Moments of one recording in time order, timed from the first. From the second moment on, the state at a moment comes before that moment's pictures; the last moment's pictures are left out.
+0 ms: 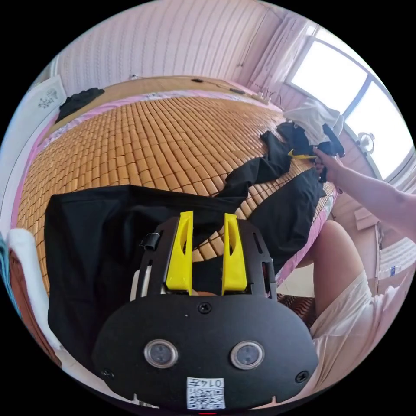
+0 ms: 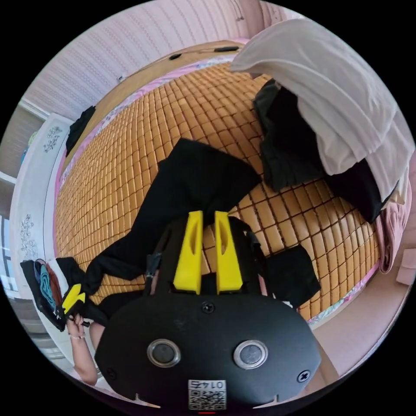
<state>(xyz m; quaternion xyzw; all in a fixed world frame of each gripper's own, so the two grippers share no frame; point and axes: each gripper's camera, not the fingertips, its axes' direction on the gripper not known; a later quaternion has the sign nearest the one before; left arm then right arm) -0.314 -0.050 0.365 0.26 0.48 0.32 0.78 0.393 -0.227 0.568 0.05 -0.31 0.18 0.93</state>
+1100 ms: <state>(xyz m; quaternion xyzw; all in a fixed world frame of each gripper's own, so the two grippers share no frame) -0.221 -0.099 0.299 0.24 0.44 0.28 0.82 0.467 -0.144 0.498 0.03 -0.18 -0.03 0.98</state>
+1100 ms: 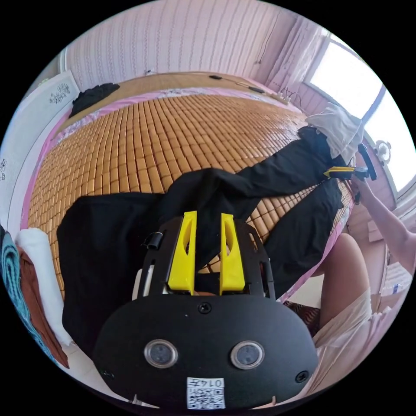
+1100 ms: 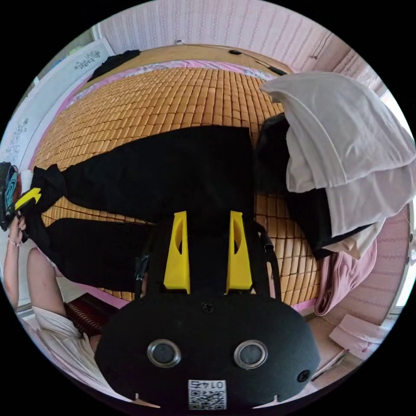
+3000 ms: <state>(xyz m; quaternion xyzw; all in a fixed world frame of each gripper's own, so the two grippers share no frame) -0.228 0.027 0.268 0.32 0.48 0.38 0.73 0.755 0.076 0.432 0.22 -0.39 0.17 0.88</state>
